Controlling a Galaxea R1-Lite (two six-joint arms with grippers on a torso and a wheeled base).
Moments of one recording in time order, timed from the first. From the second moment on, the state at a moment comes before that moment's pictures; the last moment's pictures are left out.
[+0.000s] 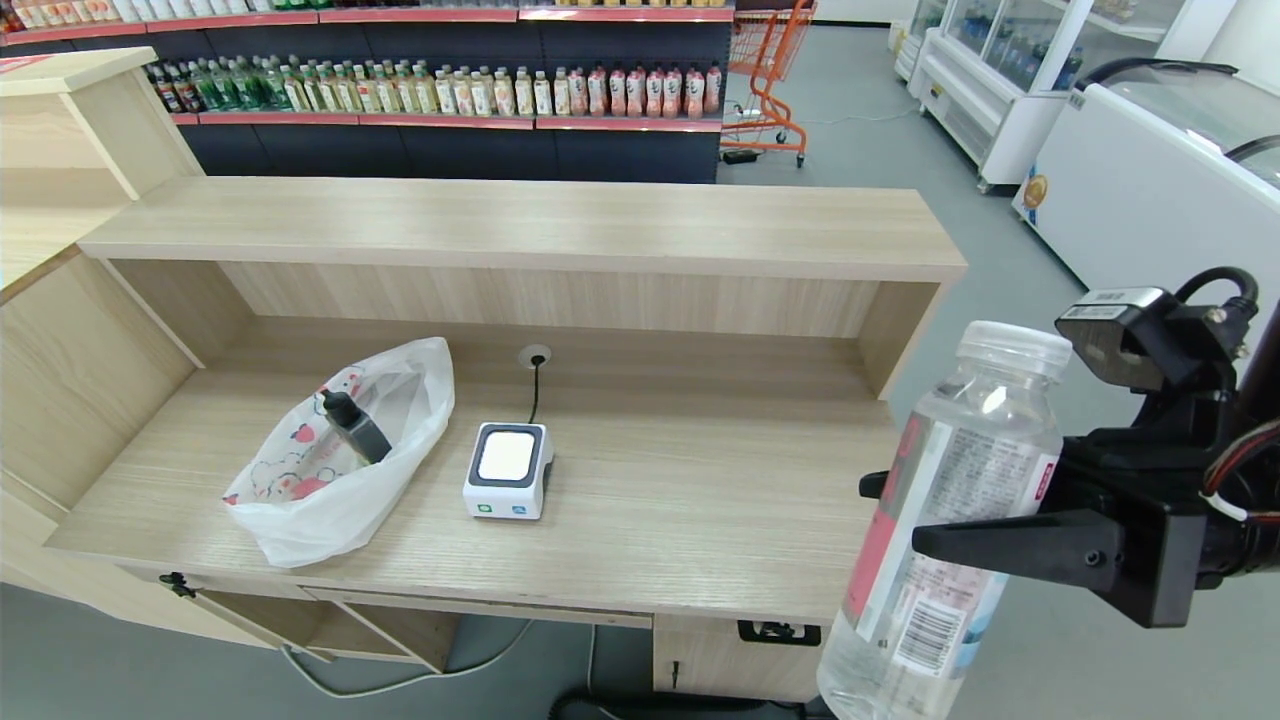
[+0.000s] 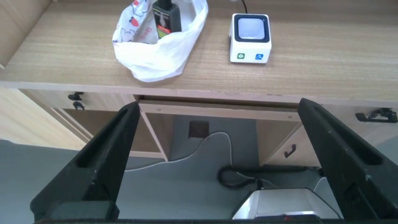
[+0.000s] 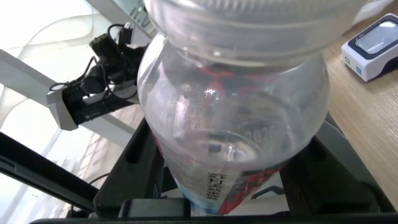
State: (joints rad) left arm -0.03 0.07 0.00 0.00 0.00 0.01; right arm 0.35 1.43 -0.55 -0.83 1.16 0.27
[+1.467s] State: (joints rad) left arm -0.03 0.07 0.00 0.00 0.00 0.01; right arm 0.23 1.43 -0.58 -0.88 1.03 0.21
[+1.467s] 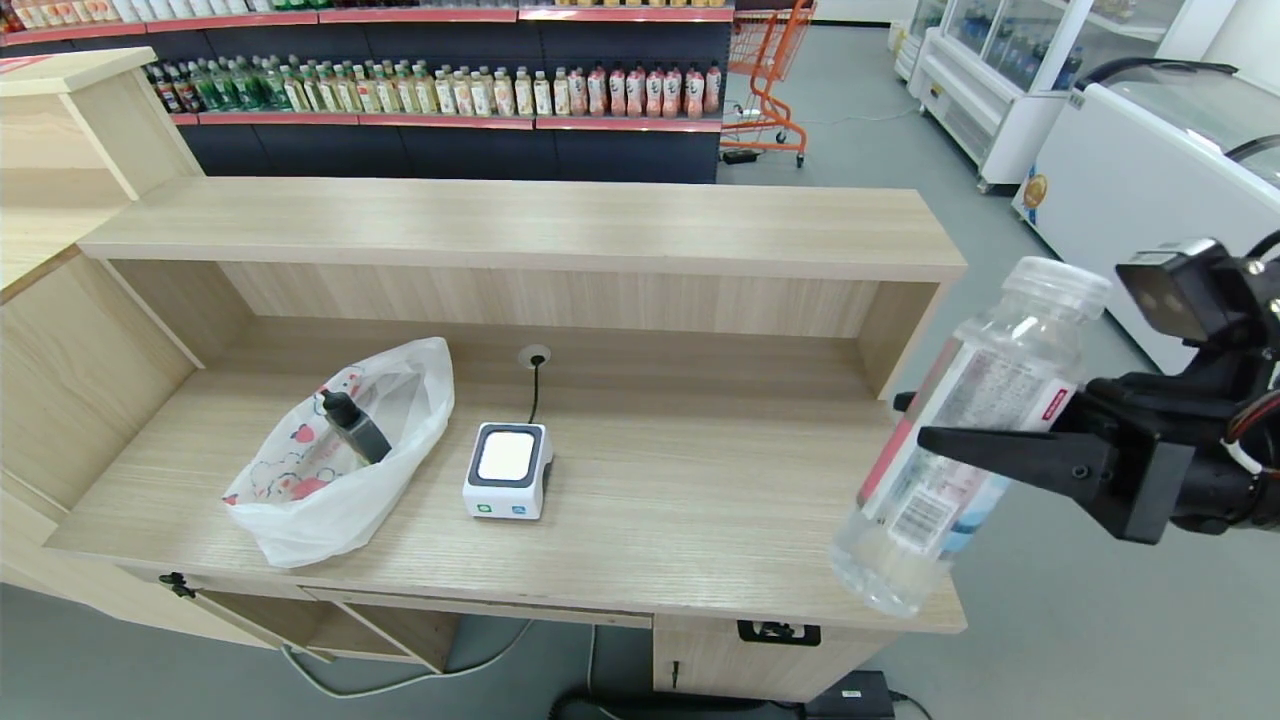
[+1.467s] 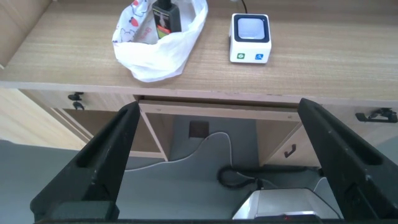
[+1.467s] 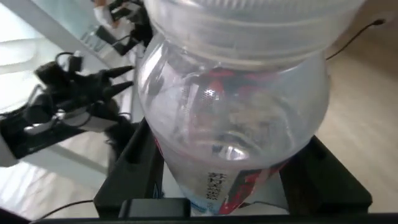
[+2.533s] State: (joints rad) left arm -0.03 0.07 0.00 0.00 0.00 0.00; right arm -0.02 1.47 -0.45 -1.12 0.90 -0.65
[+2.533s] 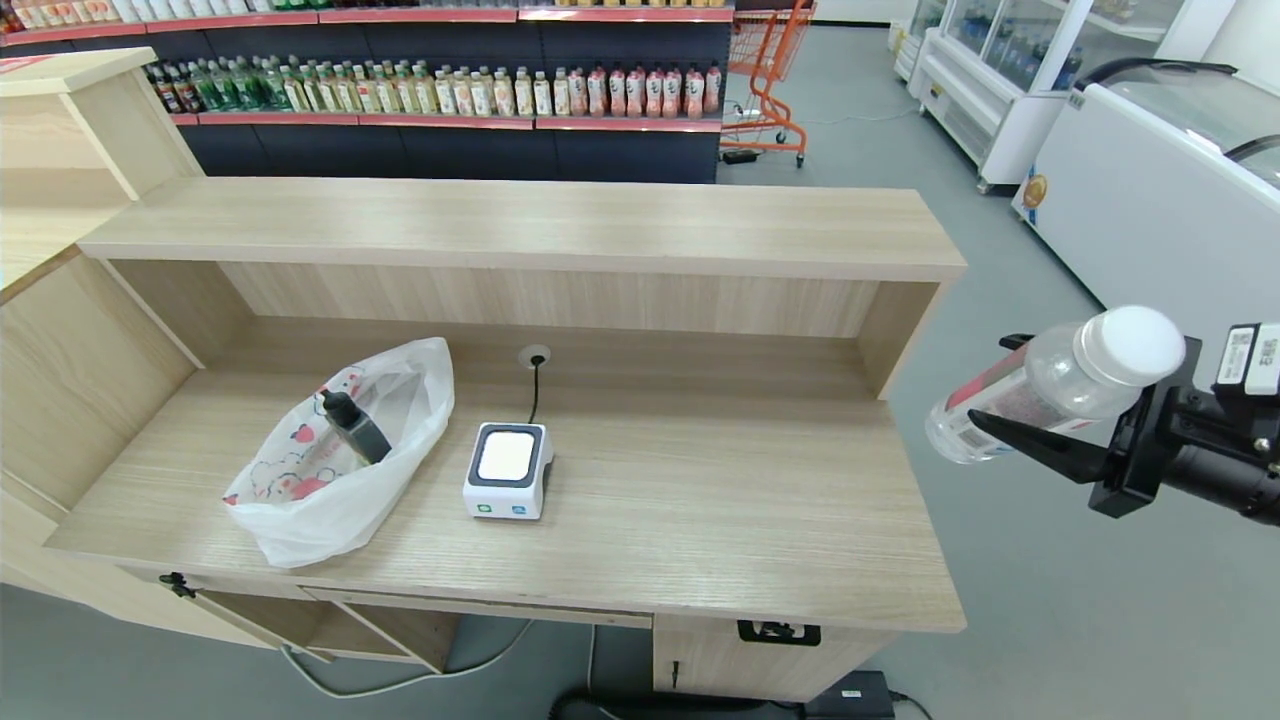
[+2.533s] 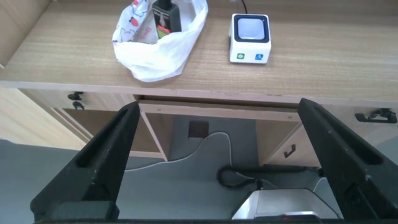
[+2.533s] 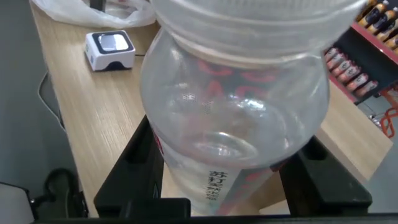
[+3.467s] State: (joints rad) left arm -0.03 0.07 0.00 0.00 0.00 0.01; right arm -0.02 1.48 -0.48 -1.13 0.92 -0.58
